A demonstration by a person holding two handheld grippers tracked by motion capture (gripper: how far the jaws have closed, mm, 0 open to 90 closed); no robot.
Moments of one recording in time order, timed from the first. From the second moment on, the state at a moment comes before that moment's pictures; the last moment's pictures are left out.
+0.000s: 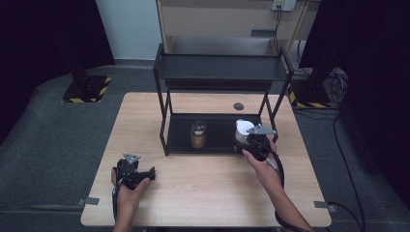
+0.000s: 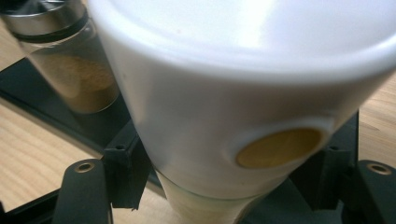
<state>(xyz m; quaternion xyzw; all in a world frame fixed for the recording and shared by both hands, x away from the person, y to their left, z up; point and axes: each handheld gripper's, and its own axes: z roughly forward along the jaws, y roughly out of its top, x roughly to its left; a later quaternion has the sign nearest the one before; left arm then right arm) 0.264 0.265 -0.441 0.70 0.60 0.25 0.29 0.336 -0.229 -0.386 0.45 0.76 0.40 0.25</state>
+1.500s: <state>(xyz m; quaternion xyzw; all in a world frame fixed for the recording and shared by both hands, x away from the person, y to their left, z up) 0.265 0.266 -0.441 0.70 0.60 0.25 0.29 0.362 -0.212 -0.415 0.46 0.75 0.40 0.26</state>
